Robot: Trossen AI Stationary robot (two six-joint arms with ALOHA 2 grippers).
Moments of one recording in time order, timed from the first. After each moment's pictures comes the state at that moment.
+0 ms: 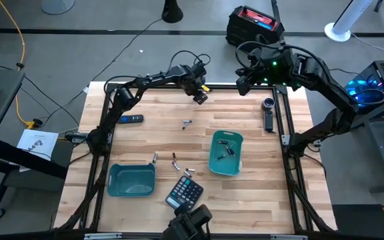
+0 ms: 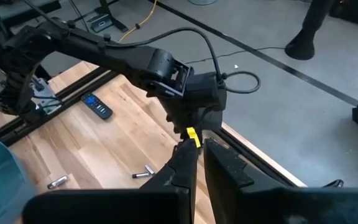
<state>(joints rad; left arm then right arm) 0.60 2.41 2.06 -0.87 0.11 -0.10 -0.32 1.43 1.98 -1.16 0.29 0.31</state>
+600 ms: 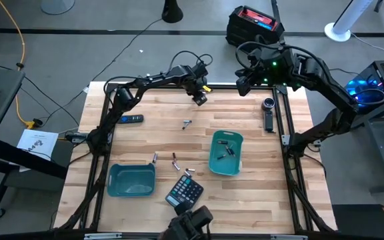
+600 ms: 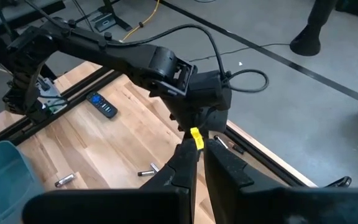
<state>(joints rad) 0.59 2.41 2.07 -0.87 0.05 0.02 -0.31 1.43 1.98 -1.17 0.27 0.33</state>
